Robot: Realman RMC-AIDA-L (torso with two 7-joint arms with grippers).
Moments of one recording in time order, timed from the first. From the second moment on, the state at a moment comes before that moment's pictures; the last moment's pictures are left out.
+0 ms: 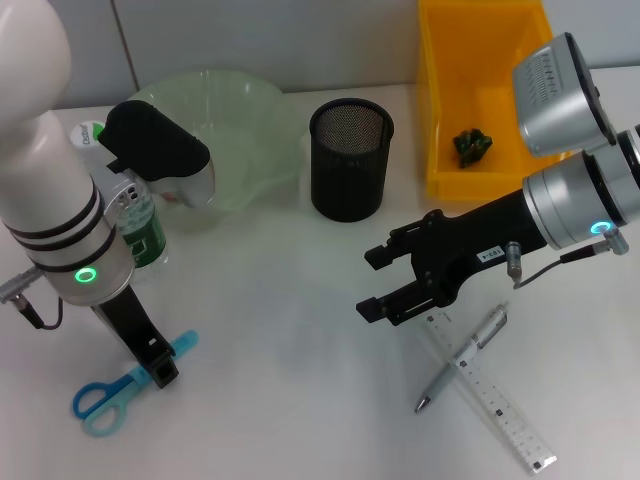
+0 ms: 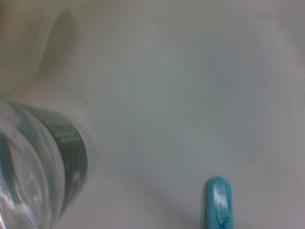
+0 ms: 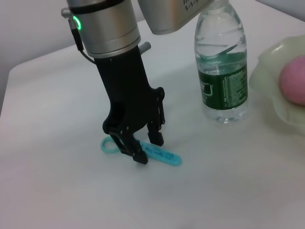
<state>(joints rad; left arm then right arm) -0.89 -2.08 1.52 0.87 2.70 1.54 -2.61 0.68 2.04 -1.05 -0.80 -2.14 -1.52 1.70</state>
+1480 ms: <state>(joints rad) -0.88 -2.08 1.54 0.87 2.71 1.52 -2.62 0.68 2.04 -1.05 -0.80 -2.13 -1.52 1.70</state>
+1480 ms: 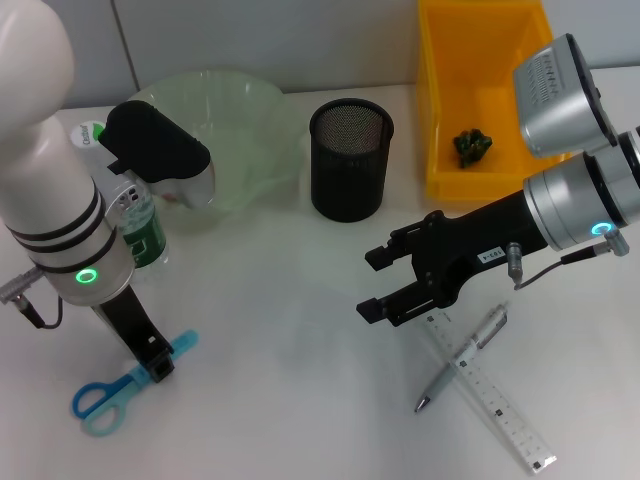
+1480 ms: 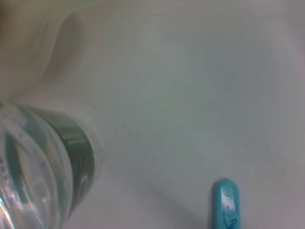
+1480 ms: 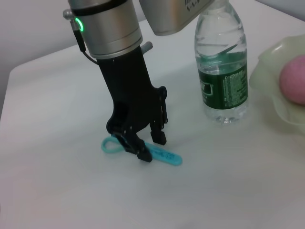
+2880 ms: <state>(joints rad) -0.82 -2.07 1.13 1.01 2.57 1.69 -2.50 0.67 2.01 -0.85 -0.80 -2.13 -1.59 1.71</state>
